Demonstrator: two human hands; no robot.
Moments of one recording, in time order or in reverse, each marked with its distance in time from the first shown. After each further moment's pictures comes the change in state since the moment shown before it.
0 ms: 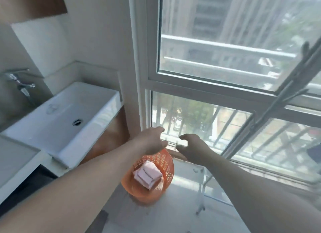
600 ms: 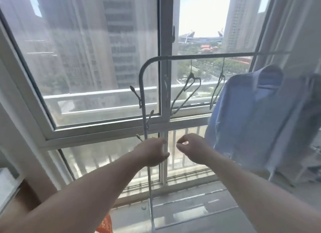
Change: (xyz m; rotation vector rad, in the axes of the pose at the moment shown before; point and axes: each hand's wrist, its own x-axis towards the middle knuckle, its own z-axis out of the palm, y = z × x) left_hand -0.030 0.397 0.042 0.277 0.046 0.611; right_hand -0.230 0.251 -0.209 0.129 0.564 0.238
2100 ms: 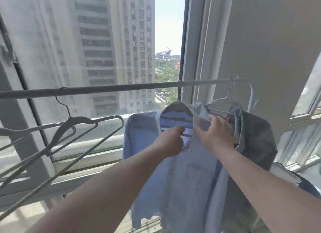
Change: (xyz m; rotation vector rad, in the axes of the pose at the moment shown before) left_hand 0.545 0.470 0.015 -0.319 0.128 0.171; right_hand 0.270 0.492 -0.396 -0.146 0.590 0.329
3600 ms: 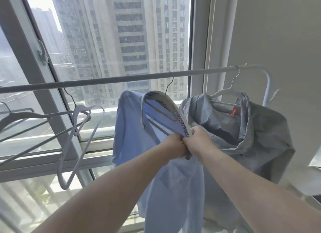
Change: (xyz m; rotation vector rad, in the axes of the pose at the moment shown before) left_hand -0.032 0.054 0.055 -0.242 -0.035 -0.352; right_hand -0.026 0.024 0.020 0.522 -0.503 0.028
